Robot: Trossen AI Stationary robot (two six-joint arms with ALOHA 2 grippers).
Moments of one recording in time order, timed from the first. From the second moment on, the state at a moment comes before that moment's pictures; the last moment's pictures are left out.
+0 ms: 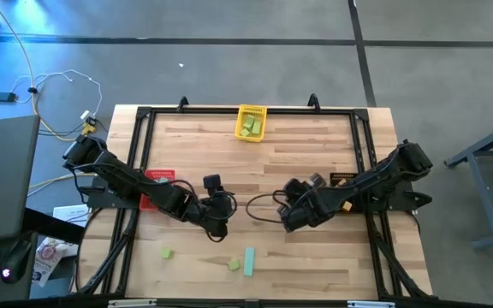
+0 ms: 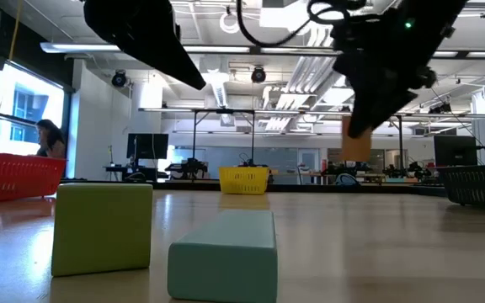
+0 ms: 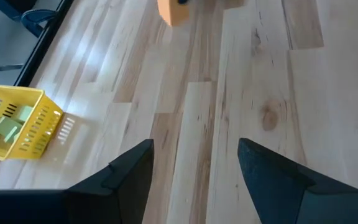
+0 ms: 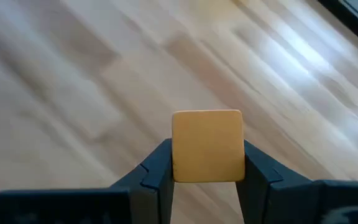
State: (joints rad) left arm -0.30 1.56 1.00 -0.32 -0.63 -0.21; right arm 0.40 1.68 1.12 -0.94 0.69 1.14
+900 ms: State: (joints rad) left arm -0.30 1.56 1.00 -0.33 -0.63 -0.21; right arm 0.47 1.67 1.12 -1.57 0.34 1.66
